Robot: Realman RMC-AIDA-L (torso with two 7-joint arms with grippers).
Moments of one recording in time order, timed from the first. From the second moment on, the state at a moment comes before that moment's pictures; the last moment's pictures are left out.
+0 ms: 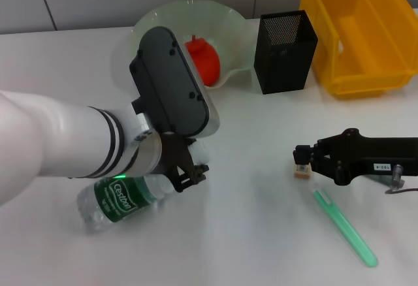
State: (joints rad) left arm -0.45 -2.07 2.01 1.58 2.67 1.12 -2.54; right arm 0.41 2.08 -0.72 -0.71 1.08 1.53 -1.71
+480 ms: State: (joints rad) left arm -0.40 -2.07 1.94 1.68 2.67 1.12 -2.53; right arm 0.41 2.08 -0.72 -0.71 1.08 1.53 -1.72
